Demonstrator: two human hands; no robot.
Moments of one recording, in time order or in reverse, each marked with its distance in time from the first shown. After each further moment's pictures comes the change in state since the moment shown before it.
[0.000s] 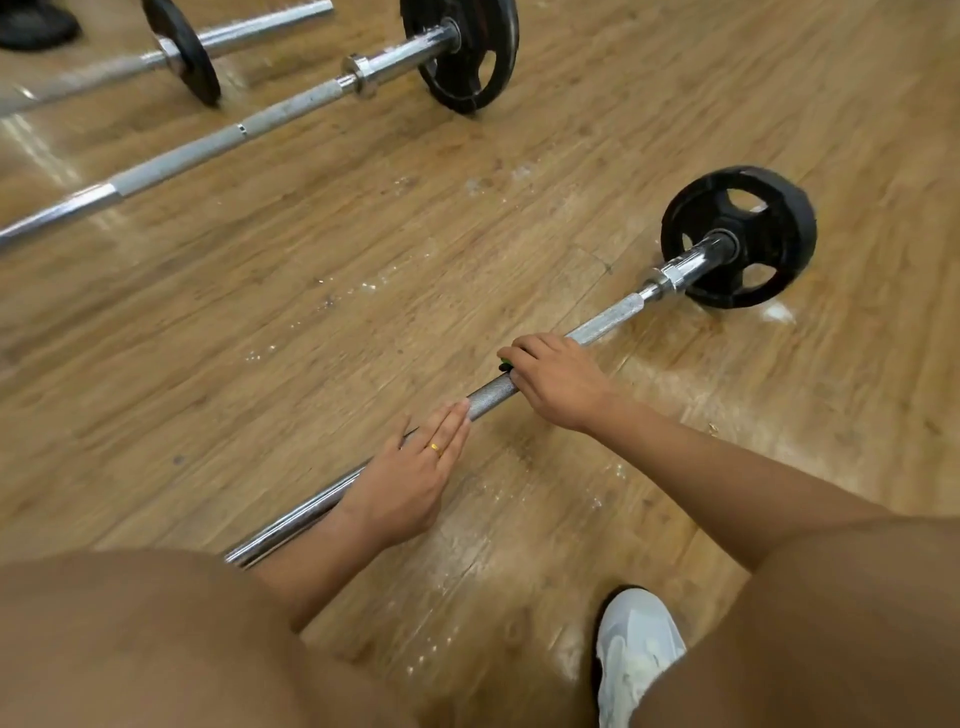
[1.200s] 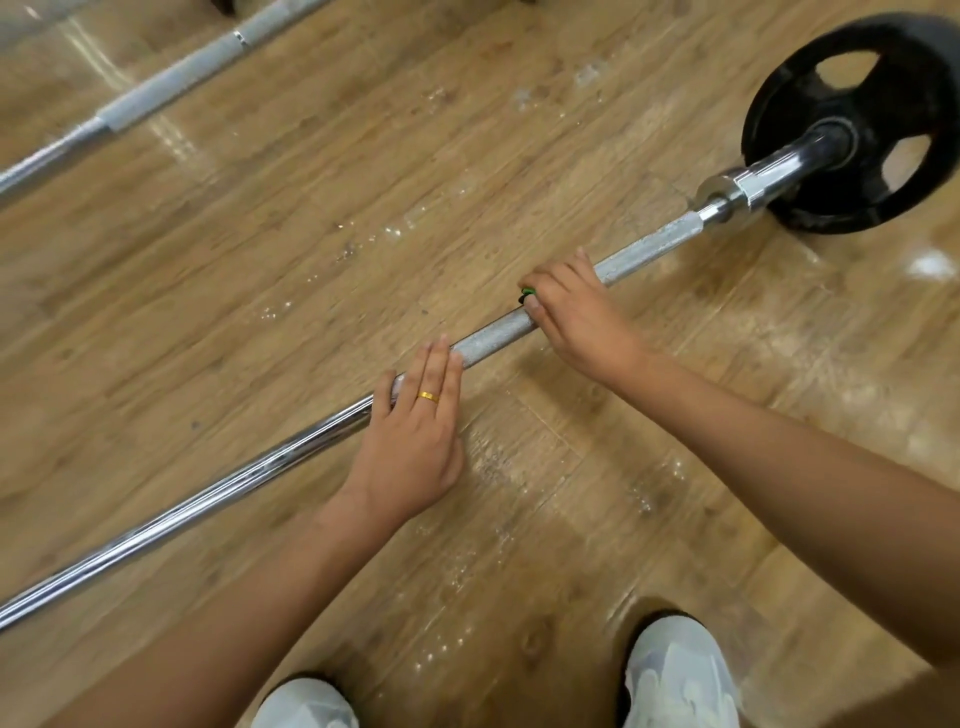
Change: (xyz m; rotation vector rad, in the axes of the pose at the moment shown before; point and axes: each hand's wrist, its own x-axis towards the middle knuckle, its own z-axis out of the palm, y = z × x) left_hand 0.033 -0.005 0.002 -0.076 -0.111 -0.373; right_hand 0.061 0.025 0.033 0.316 0.247 -0.062
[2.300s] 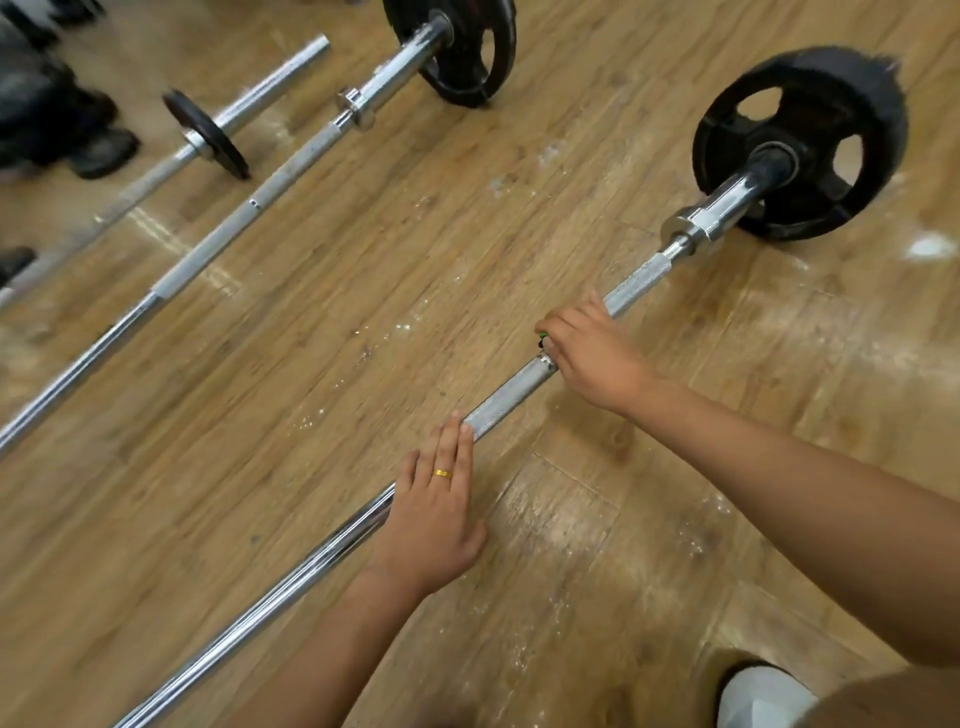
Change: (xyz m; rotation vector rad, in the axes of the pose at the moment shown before) left_hand 0.008 -0.022 -0.007 -0.015 -0.184 0.100; right_hand 0.008 0.021 -0.005 0.024 0.042 0.178
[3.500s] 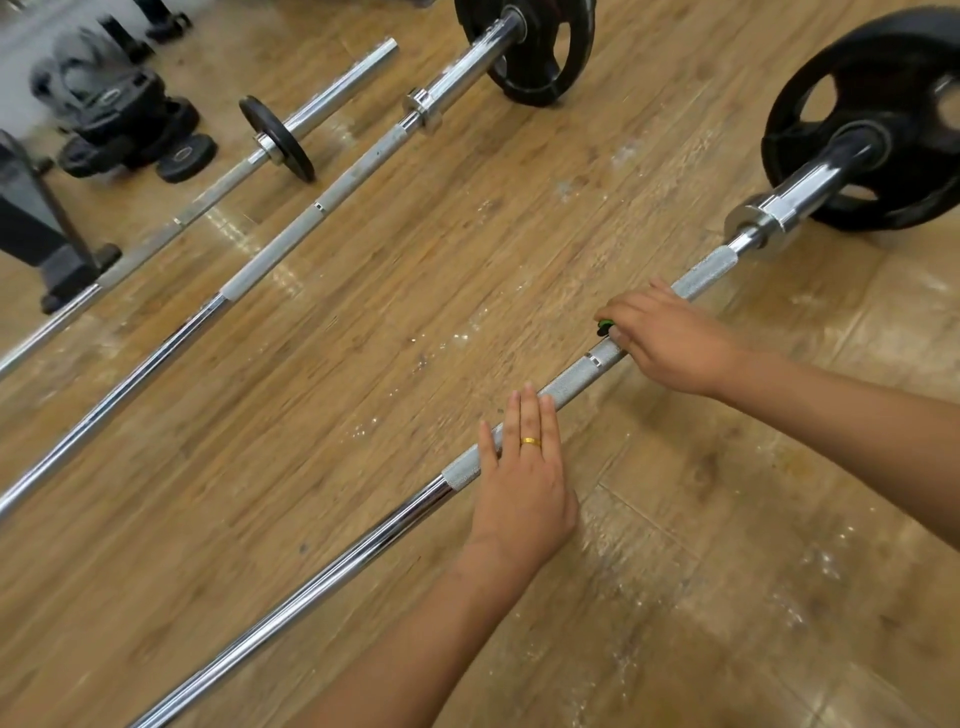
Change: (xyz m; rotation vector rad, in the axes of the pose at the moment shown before) left_hand 0.062 0.020 -0.015 -0.008 0.079 -0.174; right_hand 0.055 0.026 -0.007 -0.091 -0.161 -0.118
